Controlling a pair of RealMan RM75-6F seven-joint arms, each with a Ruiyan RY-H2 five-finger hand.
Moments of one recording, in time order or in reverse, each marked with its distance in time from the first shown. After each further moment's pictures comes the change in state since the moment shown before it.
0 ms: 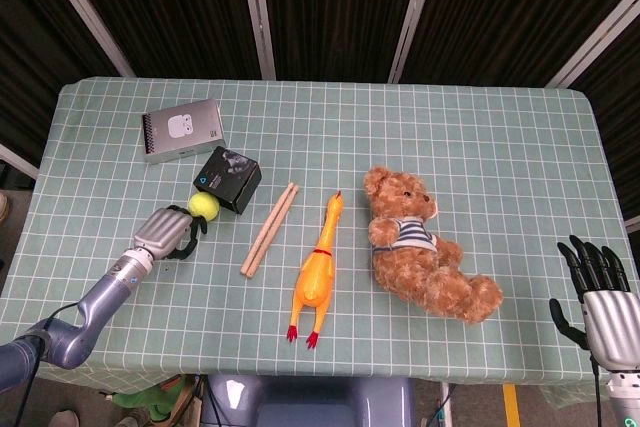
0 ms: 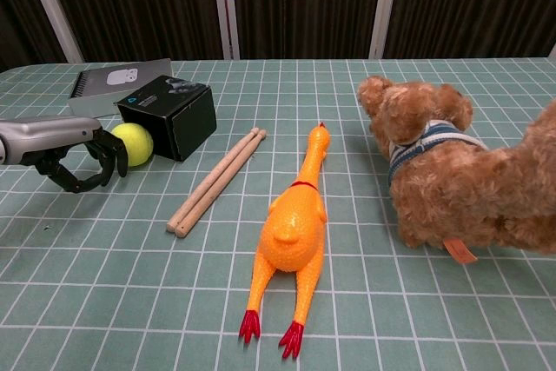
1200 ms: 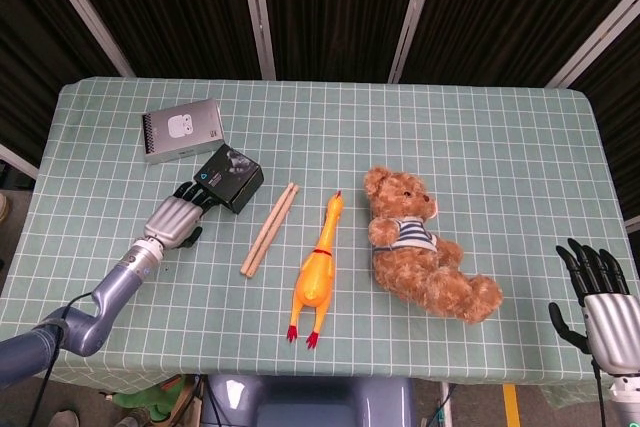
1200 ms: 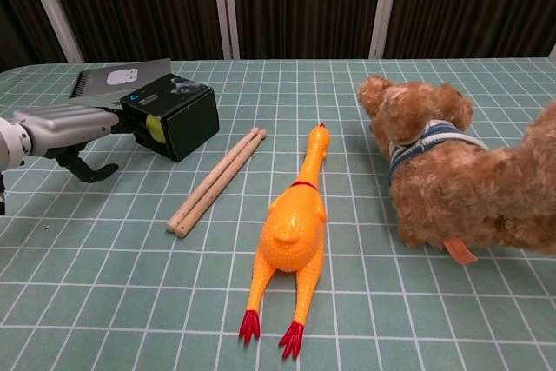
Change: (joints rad) left arm -0.051 -0.075 0.006 0.101 -0.026 0.032 0.166; right arm -0.004 0.021 -0.014 -0.004 -0.024 0.001 0.045
